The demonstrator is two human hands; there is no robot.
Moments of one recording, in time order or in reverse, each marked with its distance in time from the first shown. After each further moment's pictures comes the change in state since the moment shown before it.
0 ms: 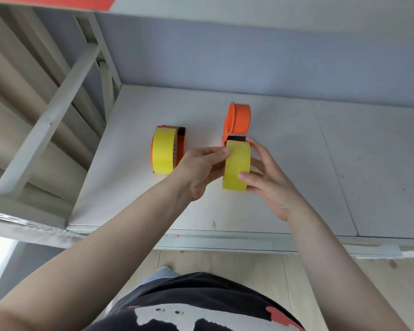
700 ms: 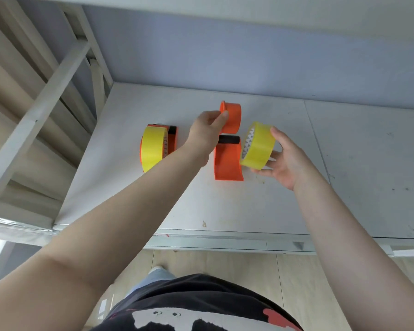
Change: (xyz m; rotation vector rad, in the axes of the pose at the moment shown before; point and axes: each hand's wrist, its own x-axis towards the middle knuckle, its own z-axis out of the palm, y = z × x) left_hand 0.057 0.022 0.033 0.416 0.234 0.249; right_hand 0.050 -0.013 -0.062 0.306 0.321 0.333
